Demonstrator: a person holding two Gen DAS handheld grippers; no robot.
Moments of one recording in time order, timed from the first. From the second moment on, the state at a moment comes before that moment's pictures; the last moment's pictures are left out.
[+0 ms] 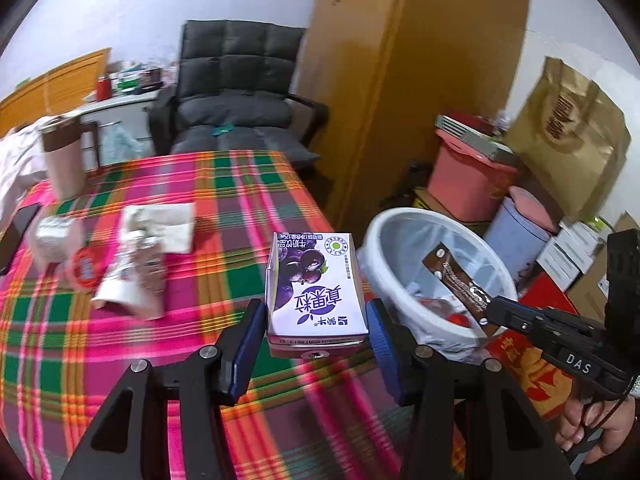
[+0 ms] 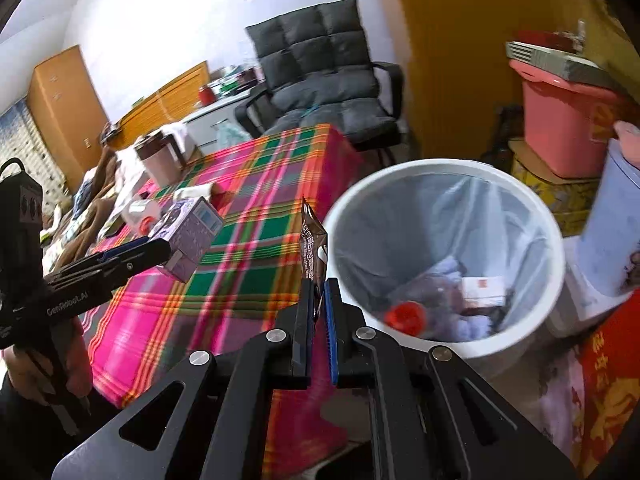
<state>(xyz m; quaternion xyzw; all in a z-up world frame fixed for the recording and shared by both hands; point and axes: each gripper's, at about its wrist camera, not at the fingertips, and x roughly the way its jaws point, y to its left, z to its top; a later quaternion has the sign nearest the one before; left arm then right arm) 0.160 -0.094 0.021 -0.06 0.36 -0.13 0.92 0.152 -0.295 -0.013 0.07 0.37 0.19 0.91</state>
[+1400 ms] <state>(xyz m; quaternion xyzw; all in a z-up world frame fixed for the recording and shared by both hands) 0.221 -0.204 -0.005 -0.03 0.38 -0.24 0.89 0.171 -0.359 -0.031 0.11 0.39 0.11 0.91</state>
